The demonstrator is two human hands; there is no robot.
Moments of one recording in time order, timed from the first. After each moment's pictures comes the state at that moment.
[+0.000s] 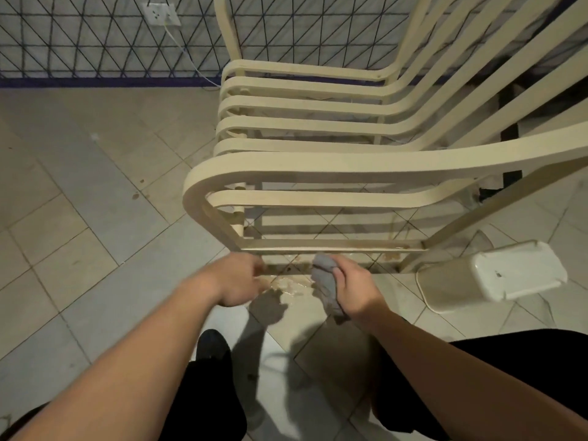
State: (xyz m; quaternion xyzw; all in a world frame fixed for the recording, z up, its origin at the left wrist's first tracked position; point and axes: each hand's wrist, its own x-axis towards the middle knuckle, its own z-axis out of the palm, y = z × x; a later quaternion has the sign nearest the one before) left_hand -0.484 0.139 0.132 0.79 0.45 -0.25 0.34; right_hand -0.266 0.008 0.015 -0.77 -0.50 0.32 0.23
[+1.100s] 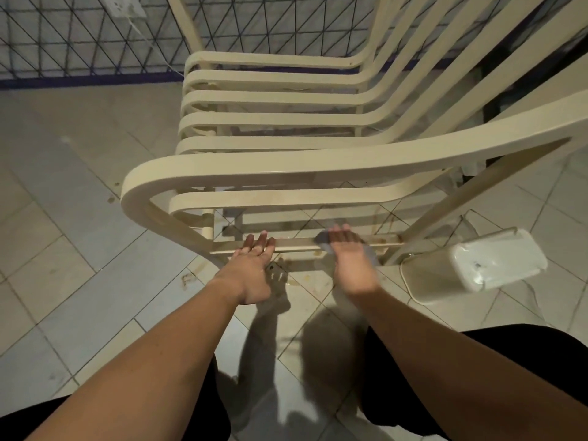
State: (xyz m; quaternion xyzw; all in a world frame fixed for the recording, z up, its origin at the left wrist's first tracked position) left_hand -0.415 0.128 0.047 0.82 0.41 -0.26 0.29; right_hand -0.211 0.028 -0.011 -0.81 -0.53 0.20 0.14
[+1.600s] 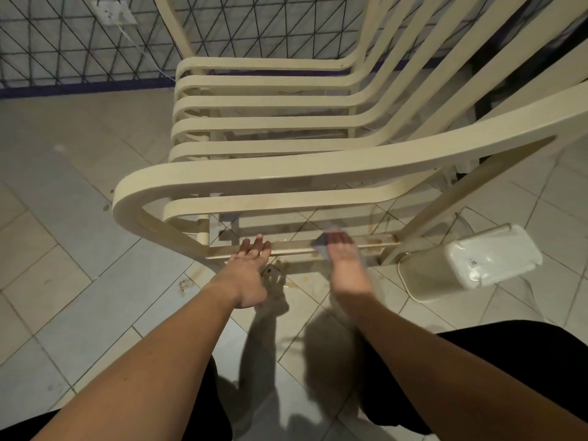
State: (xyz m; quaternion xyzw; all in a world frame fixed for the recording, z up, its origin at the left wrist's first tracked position) left_hand -0.413 0.130 0.051 0.82 0.42 -0.26 0.30; right_hand -0.224 0.020 -0.007 -0.83 -0.51 0.23 0.09
